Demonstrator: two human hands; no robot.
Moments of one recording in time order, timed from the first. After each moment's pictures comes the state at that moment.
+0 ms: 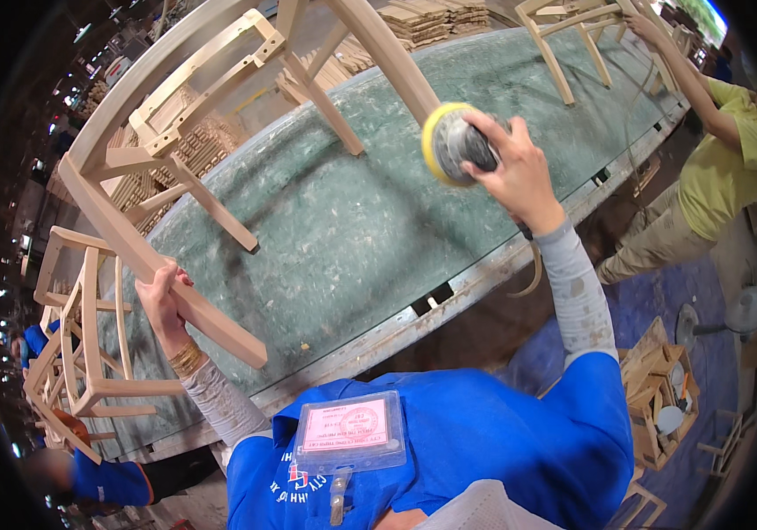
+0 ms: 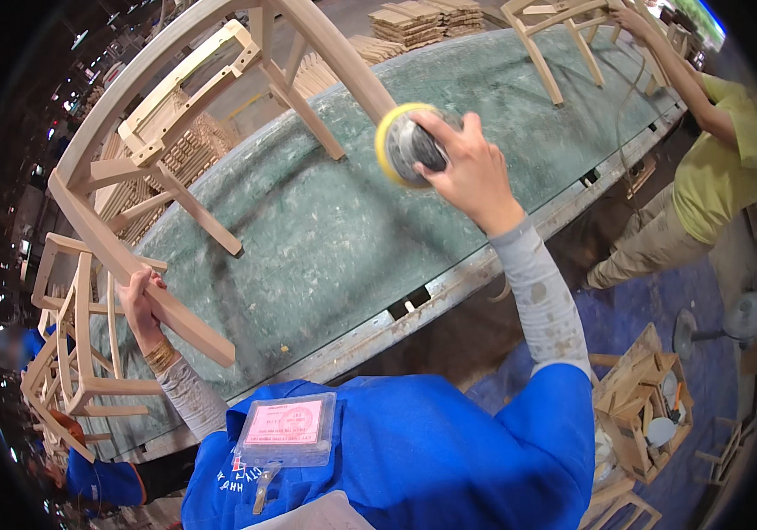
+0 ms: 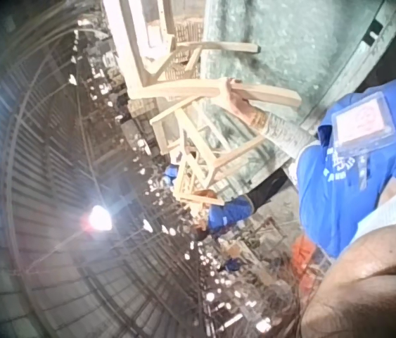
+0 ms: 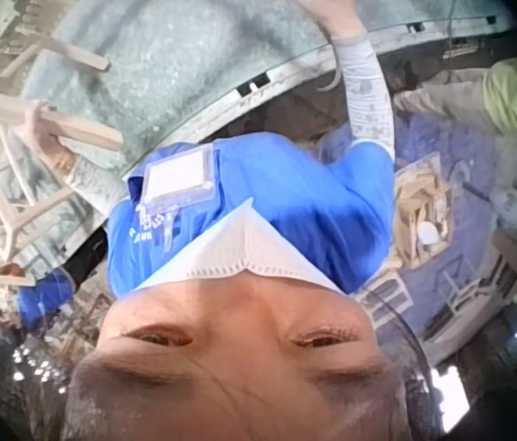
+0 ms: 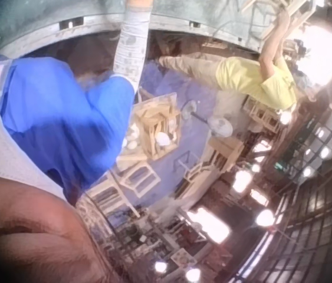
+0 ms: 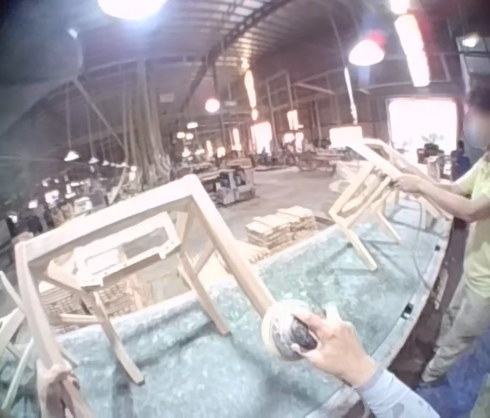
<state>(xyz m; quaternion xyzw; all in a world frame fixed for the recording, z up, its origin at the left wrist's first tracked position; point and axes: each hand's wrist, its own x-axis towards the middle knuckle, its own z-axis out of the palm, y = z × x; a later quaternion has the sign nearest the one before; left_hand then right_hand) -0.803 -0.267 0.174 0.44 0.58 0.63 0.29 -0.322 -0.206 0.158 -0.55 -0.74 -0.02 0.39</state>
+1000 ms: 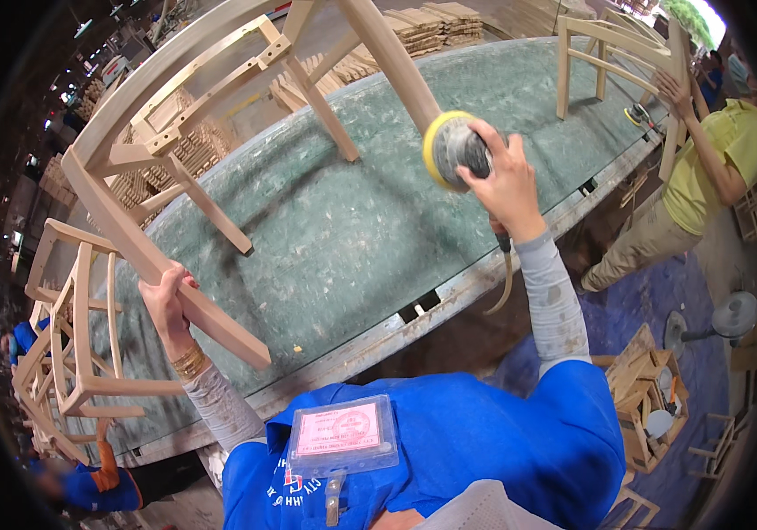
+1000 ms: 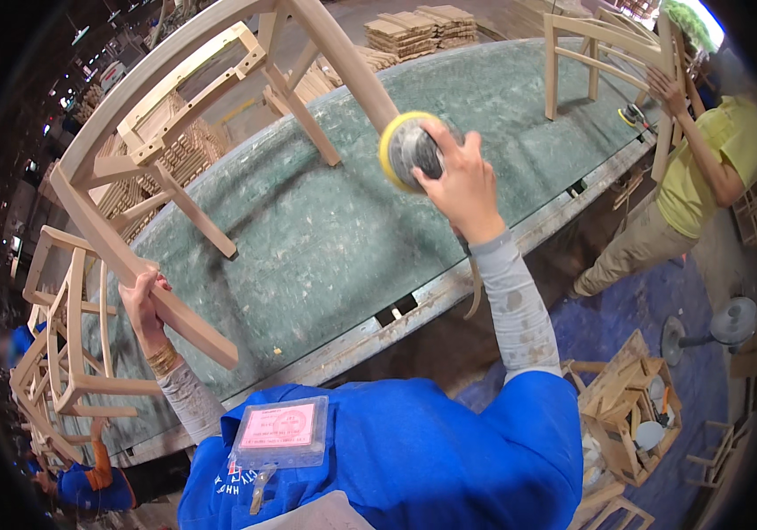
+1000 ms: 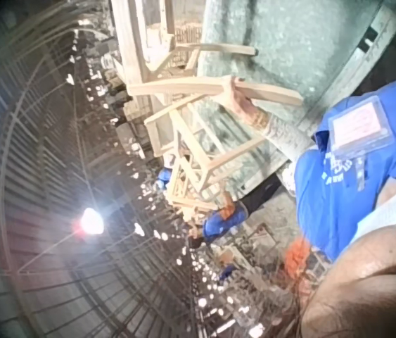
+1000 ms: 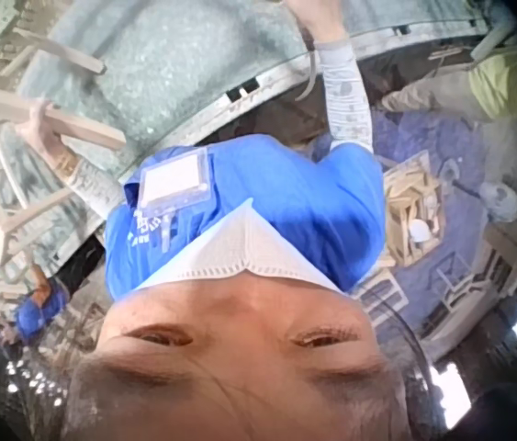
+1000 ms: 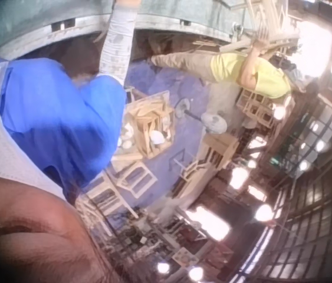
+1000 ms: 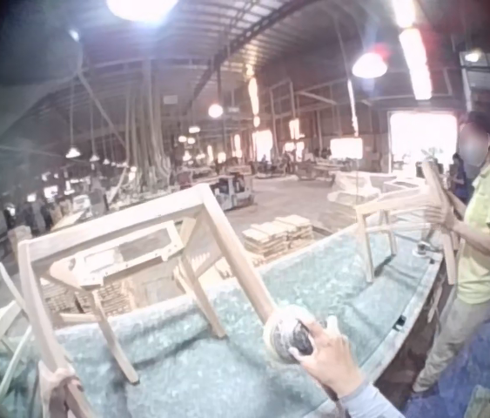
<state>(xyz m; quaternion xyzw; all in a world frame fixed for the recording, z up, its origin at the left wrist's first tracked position) -0.794 -0.272 0.178 0.45 0.56 0.63 0.29 -0.337 -0.204 0.156 -0.61 -0.68 -0.01 0.40</state>
